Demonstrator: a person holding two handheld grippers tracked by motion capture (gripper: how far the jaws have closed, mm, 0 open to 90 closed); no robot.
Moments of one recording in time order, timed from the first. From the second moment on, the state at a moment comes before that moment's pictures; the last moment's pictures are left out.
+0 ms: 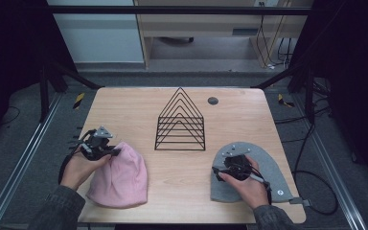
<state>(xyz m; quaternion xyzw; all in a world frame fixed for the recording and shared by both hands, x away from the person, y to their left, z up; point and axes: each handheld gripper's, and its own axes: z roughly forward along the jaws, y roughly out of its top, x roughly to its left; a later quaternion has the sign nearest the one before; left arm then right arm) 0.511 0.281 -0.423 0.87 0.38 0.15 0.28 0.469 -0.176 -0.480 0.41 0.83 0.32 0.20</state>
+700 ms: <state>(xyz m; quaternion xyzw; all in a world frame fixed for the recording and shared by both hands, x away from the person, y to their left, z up) 0.461 0.249 -0.309 0.84 0.31 0.25 0.38 0.441 -0.057 -0.417 0.26 0.86 0.41 0.16</state>
